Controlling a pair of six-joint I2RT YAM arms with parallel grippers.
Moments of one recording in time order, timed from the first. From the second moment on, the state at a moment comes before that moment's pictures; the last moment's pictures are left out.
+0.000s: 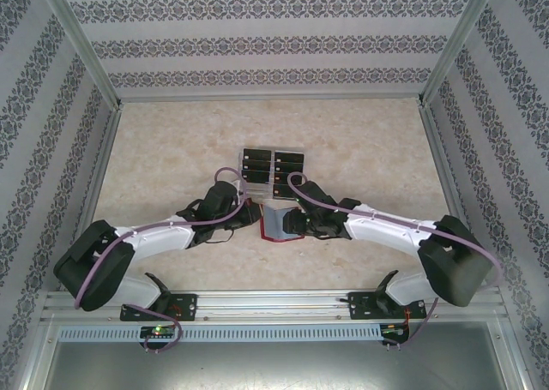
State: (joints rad) left arm -0.65 1.38 0.55 0.15 0.22 -0.92; right arm 0.78 1.41 0.72 -0.37 -0.10 0.79
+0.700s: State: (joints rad) left arm -0.68 1.41 0.69 -0.18 0.03 -0.74; right arm 0.77 1.49 0.69 -0.28 -0.13 0.80
